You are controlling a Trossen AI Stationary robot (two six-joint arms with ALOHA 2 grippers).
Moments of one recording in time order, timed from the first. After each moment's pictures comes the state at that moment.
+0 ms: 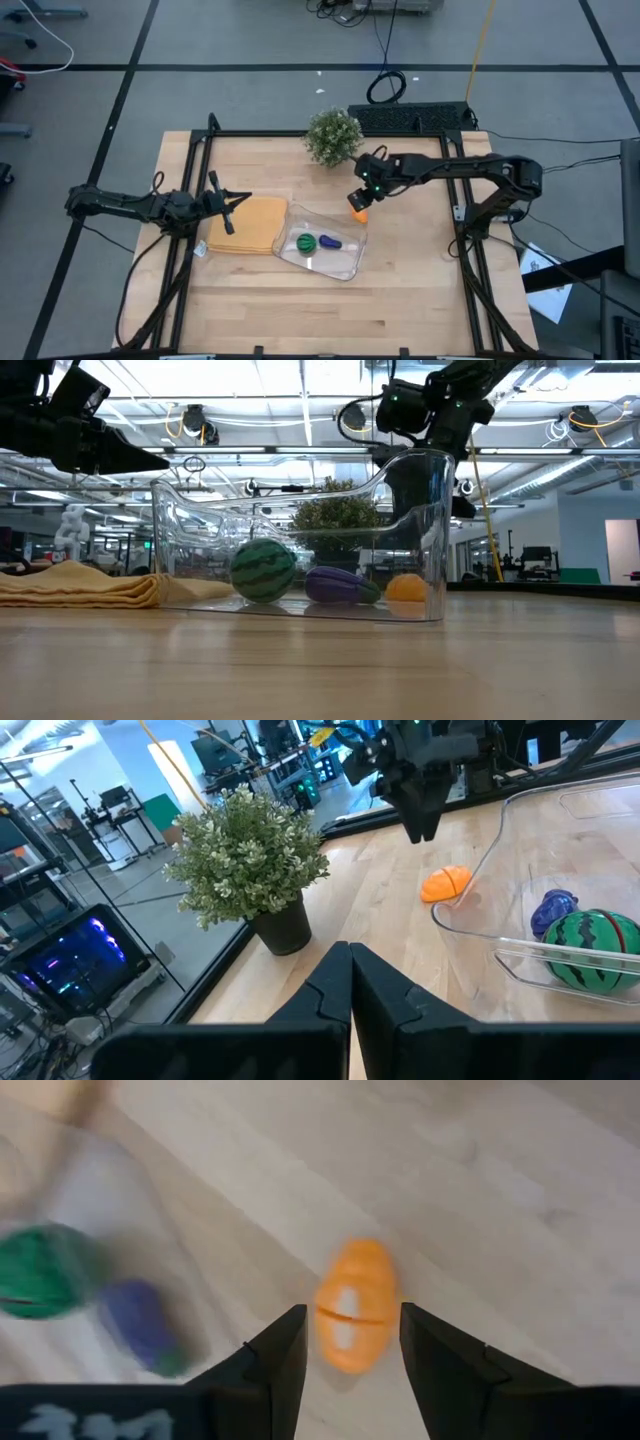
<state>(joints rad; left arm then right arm) -0.14 0.24 0.11 0.00 -0.50 0.29 -0.27 1.57 1.03 -0.63 -0.10 0.71</state>
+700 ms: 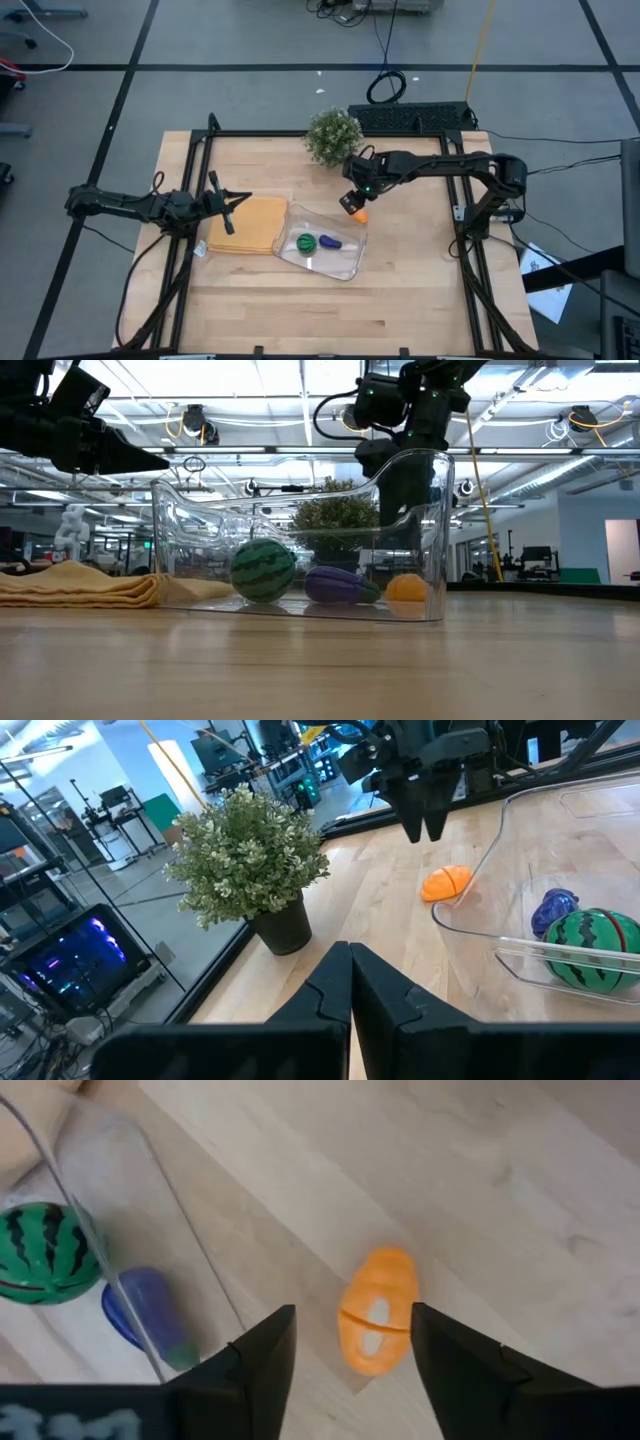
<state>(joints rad) -0.13 0.24 0.11 0.00 -0.50 0.29 -0.24 1.68 1.22 -0.77 -0.08 0.65</state>
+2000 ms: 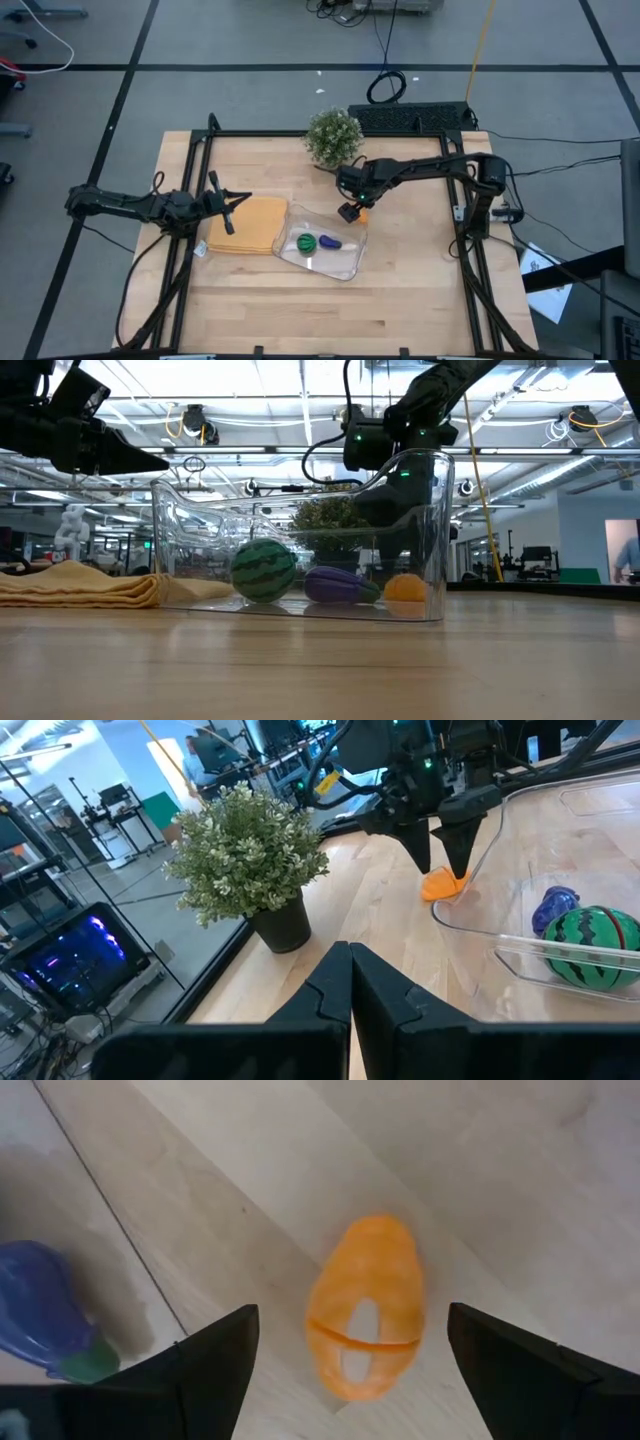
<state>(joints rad) -0.13 0.24 0.11 0.00 -0.50 0.28 -0.24 1.83 1.20 -0.75 -0.13 0.60</state>
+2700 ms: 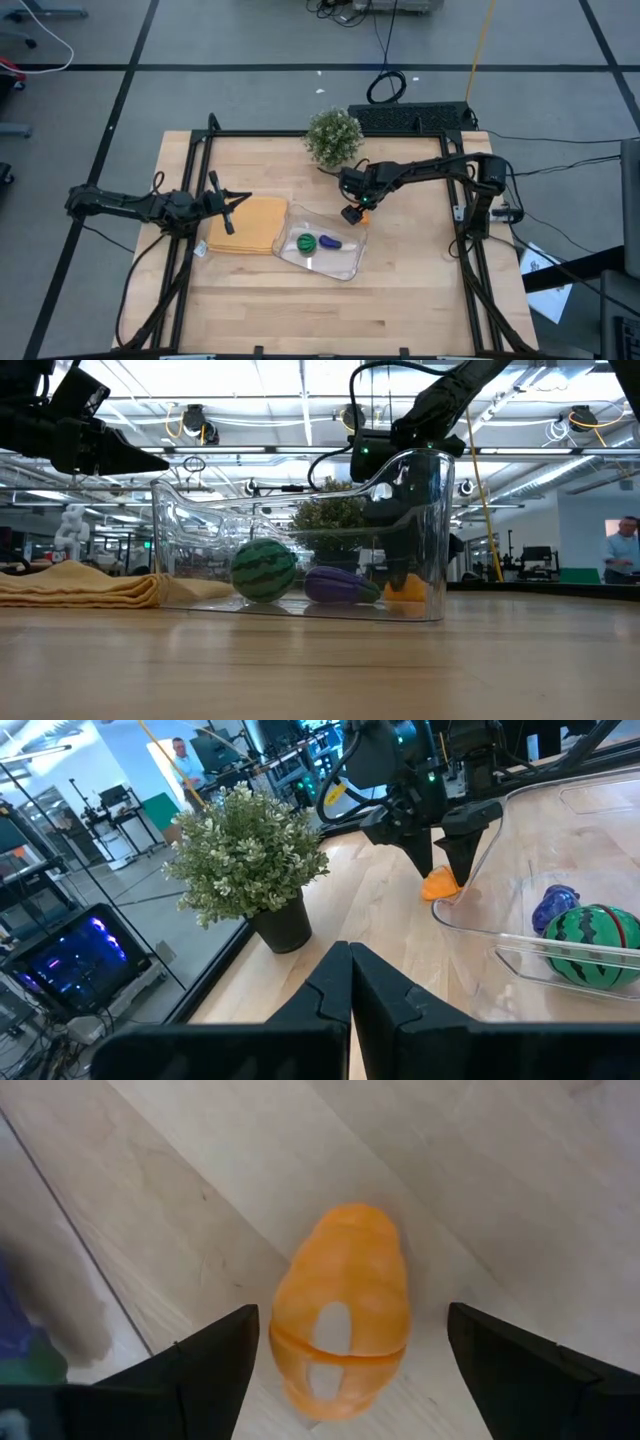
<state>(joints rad) -0.14 0.24 0.11 0.00 -0.50 0.29 -0.25 1.83 1.12 -0.67 -0.13 0.58</state>
